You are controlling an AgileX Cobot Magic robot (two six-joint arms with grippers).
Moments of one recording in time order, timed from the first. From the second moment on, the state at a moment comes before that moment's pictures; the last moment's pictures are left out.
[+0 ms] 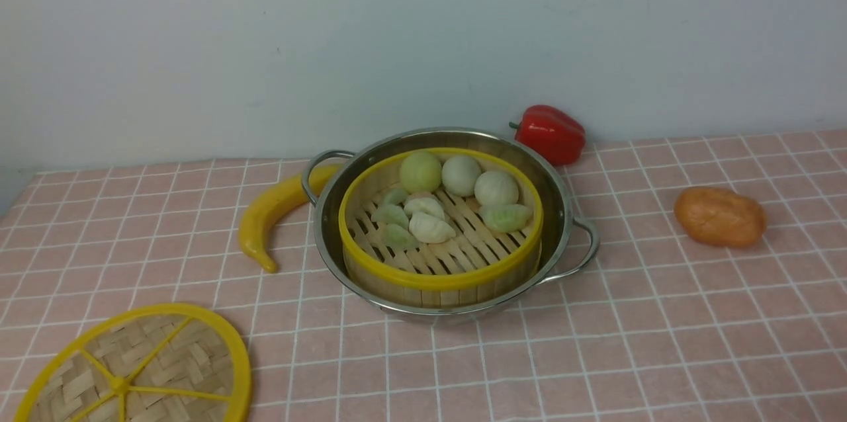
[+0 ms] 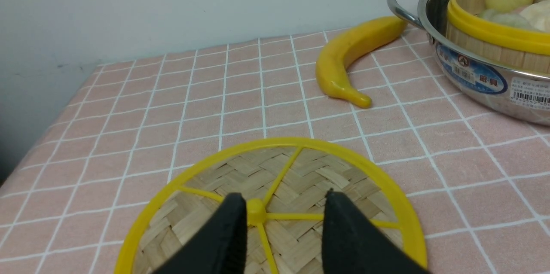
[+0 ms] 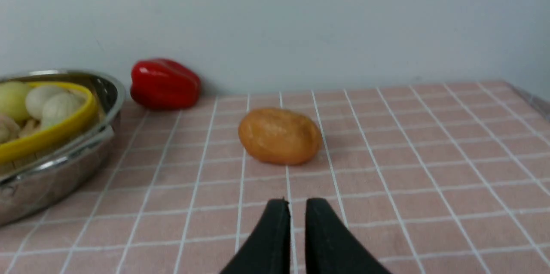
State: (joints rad) right arm 0.06 0.00 0.01 -0.24 0.35 0.44; left arm 0.12 0.00 0.01 -0.20 0.36 0.34
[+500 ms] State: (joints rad) right arm 0.06 0.00 0.01 -0.24 0.35 0.42; left arm 0.12 0.00 0.01 -0.20 0.36 0.34
